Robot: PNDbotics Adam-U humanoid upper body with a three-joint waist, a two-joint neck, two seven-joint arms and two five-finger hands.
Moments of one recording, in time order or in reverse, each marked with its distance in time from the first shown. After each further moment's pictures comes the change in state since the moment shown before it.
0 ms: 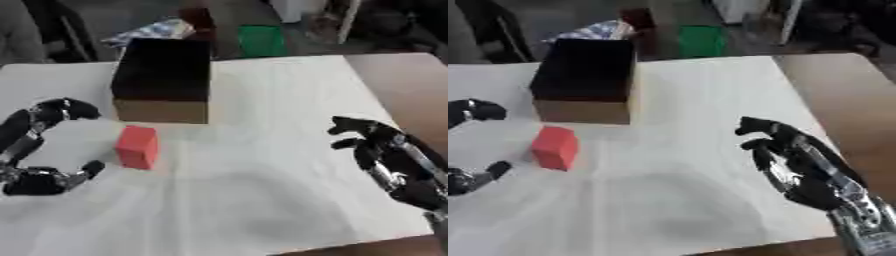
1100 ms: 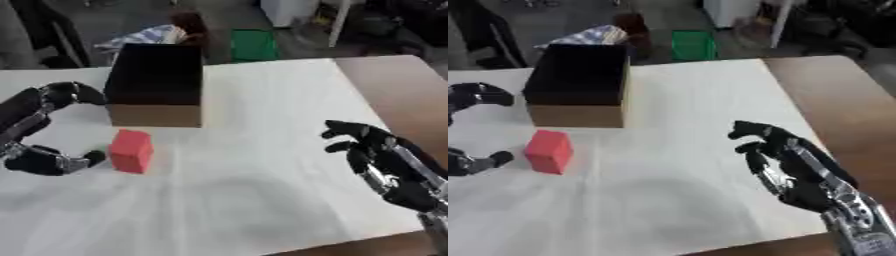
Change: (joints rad) left arm -0.187 0.087 -0.123 0.191 -0.024 -0.033 -0.029; right arm 0.010 0.000 0.012 0.000 0.001 -0.001 0.006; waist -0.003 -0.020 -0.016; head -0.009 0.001
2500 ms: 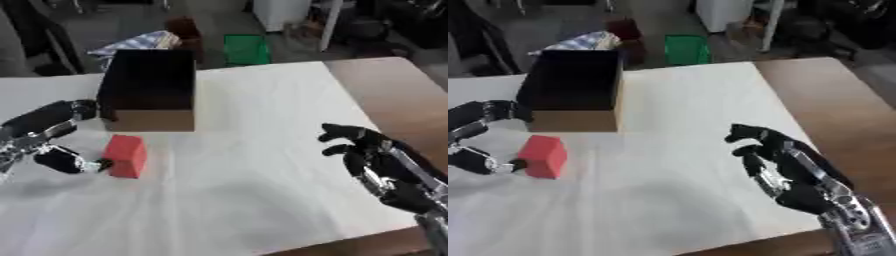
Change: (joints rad) left arm -0.149 -0.050 -0.095 0.307 -0.142 -0.031 -0.024; right arm 0.008 0.000 0.006 0.000 0.000 0.004 0.004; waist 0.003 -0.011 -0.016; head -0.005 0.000
